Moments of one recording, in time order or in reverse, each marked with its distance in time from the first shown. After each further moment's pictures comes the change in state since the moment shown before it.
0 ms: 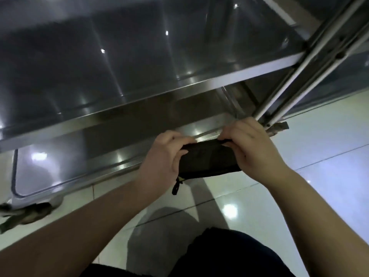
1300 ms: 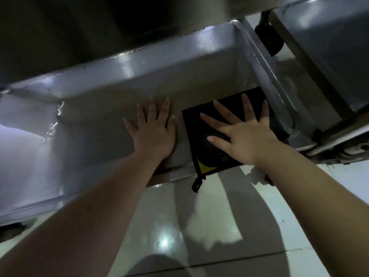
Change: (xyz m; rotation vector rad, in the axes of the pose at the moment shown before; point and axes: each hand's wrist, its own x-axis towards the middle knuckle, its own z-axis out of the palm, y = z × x) left_hand 0.125 -0.215 0.136 0.602 -0.085 -0.677; right_hand 0.044 0.170 0.206 -0.285 -0.754 0.318
